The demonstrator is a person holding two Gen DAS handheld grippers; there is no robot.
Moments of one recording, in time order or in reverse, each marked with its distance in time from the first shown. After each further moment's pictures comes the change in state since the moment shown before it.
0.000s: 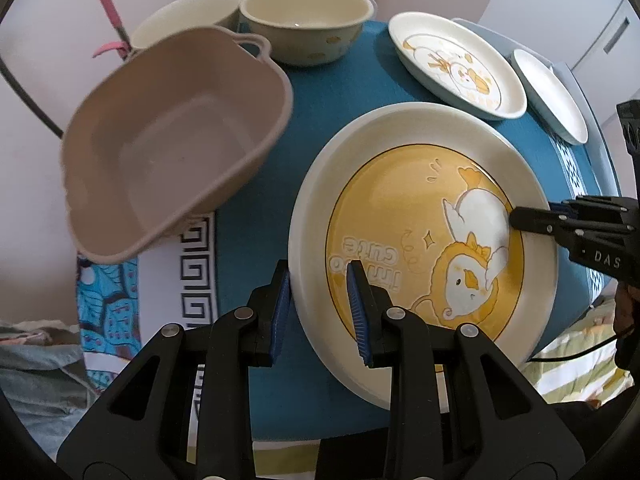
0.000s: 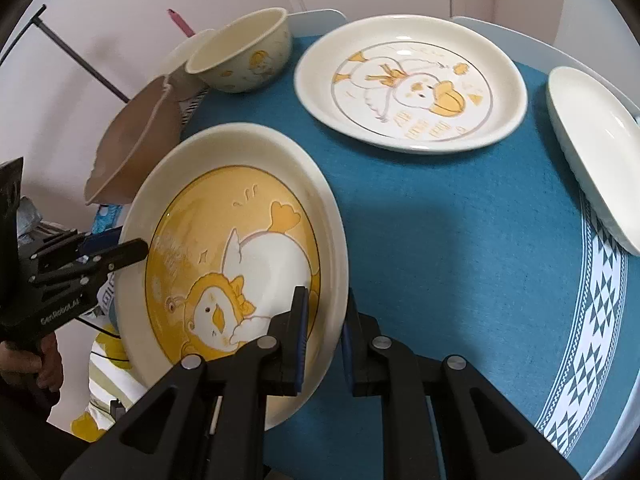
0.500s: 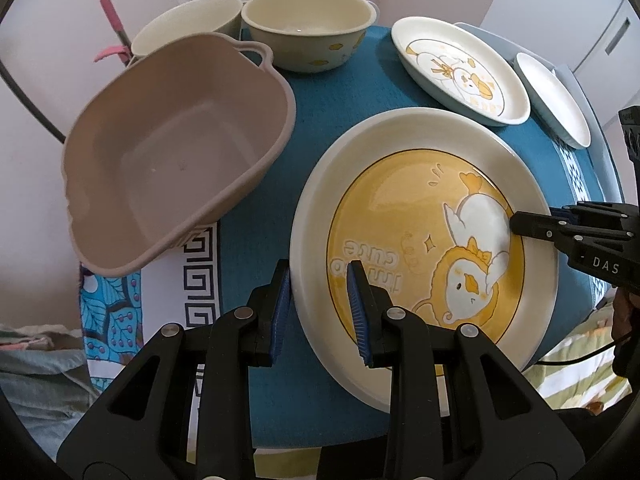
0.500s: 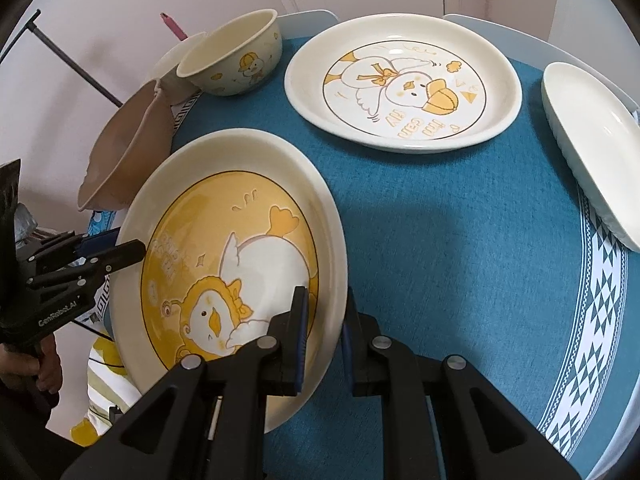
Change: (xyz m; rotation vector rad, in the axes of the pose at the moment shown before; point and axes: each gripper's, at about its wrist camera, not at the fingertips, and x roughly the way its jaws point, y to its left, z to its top) left arm 0.003 -0.004 0.009 -0.003 -0.006 0.016; right arm 0.005 0.002 0.002 0.023 -0.015 -0.005
